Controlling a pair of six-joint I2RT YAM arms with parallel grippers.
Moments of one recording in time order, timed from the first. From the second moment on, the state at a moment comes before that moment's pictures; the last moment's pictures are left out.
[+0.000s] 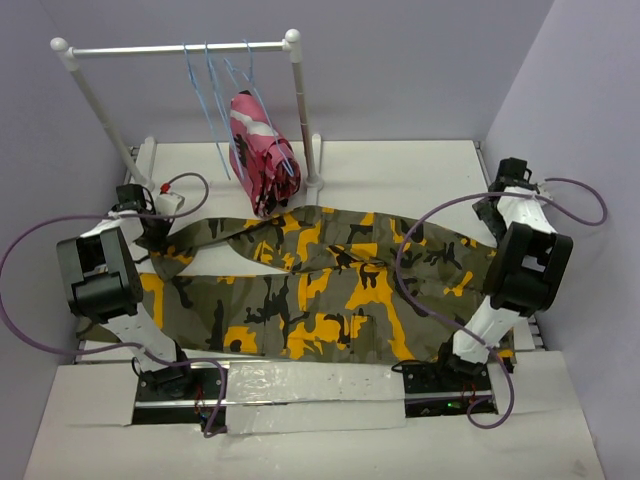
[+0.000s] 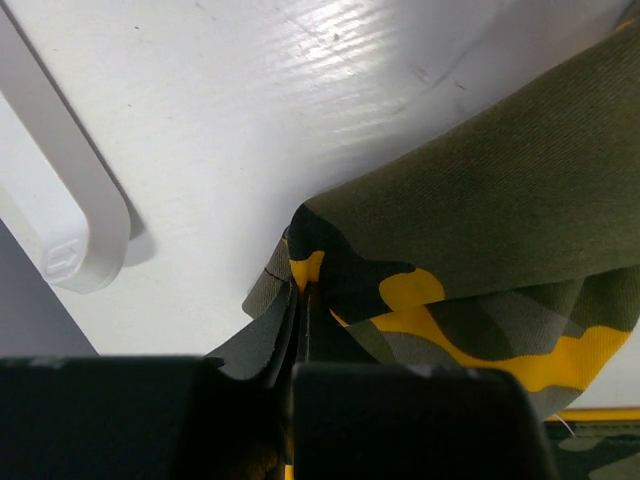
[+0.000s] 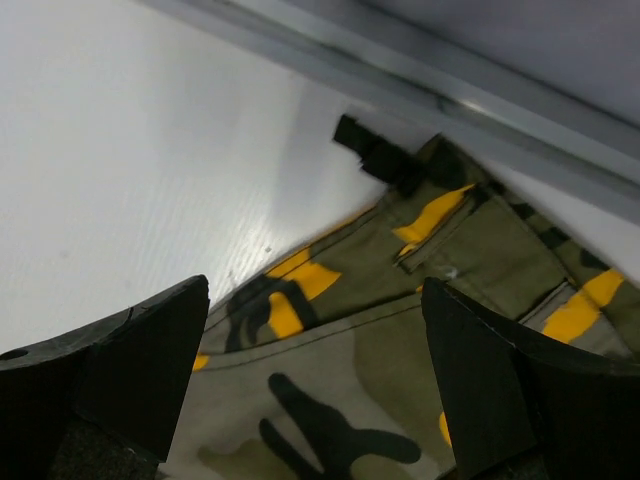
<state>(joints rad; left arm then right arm) 0.26 1.78 1.06 -0.38 0.06 0.69 -0.36 1.75 1.28 -0.65 0.37 0.76</state>
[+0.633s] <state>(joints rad) 0.27 1.80 1.13 -0.48 0.03 0.60 -0.40 2.01 1.41 -0.68 0.35 0.69</state>
